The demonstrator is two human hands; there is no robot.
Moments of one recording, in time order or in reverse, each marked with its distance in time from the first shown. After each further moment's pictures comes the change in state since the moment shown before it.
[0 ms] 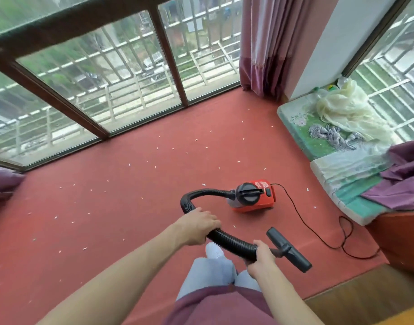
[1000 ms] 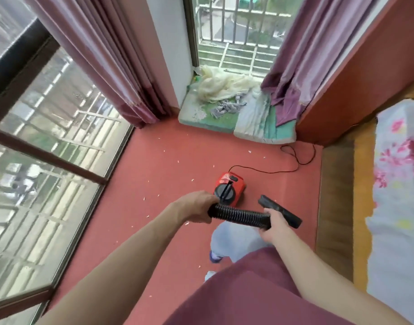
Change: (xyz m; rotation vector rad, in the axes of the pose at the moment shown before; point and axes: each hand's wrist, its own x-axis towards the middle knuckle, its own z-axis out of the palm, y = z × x) left_hand 0.094 -0.110 -0.135 0.247 -0.263 0.531; right_hand -0.018 0.009 0.084 0.857 0.083 -0.083
